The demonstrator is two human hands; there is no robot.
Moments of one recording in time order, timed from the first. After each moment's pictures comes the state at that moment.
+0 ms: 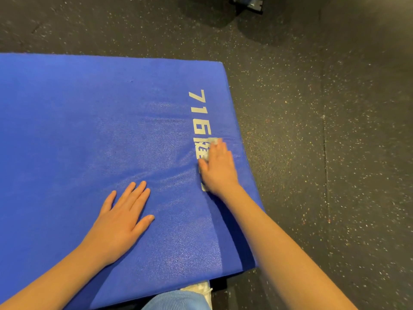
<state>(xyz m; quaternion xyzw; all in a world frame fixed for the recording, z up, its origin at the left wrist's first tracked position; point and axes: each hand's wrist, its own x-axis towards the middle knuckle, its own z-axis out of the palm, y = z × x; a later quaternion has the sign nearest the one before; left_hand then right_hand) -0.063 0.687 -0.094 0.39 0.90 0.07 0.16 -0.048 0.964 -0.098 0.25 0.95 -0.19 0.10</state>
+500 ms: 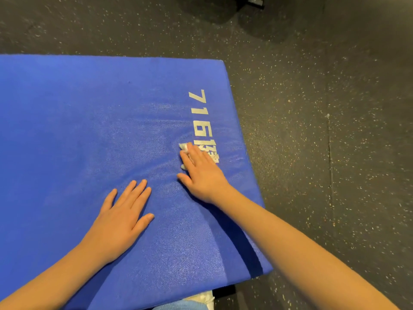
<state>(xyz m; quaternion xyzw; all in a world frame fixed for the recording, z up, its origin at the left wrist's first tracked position) -0.081 0.696 -0.092 0.41 0.90 0.04 0.15 -0.062 0.950 -0.099 0.02 0.98 -0.16 0.12</state>
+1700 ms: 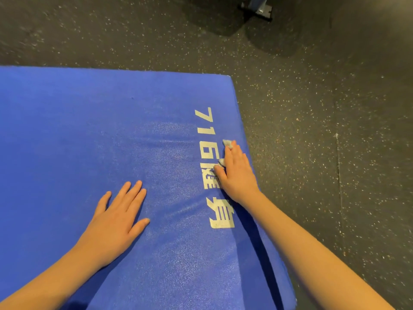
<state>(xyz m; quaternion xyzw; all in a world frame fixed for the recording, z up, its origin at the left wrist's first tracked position) -0.140 0.705 -0.102 0.41 0.90 0.01 0.14 -0.086 1.025 -0.112 0.18 0.96 -0.20 0.04</state>
